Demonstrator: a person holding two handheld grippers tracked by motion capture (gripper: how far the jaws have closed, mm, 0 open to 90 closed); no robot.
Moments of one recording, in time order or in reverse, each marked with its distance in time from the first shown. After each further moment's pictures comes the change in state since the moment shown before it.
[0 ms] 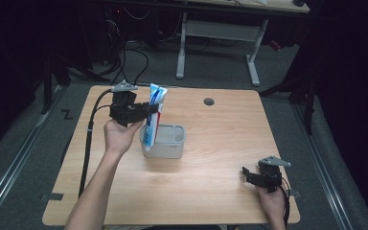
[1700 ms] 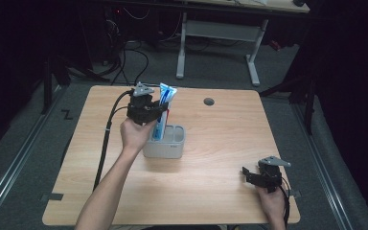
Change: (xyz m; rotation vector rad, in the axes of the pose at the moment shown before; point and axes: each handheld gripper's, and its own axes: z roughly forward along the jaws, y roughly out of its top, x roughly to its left) left arm -0.003 -0.011 0.049 -0.034 0.100 0.070; right arm 0.000 0.000 0.000 0.000 0.001 0.001
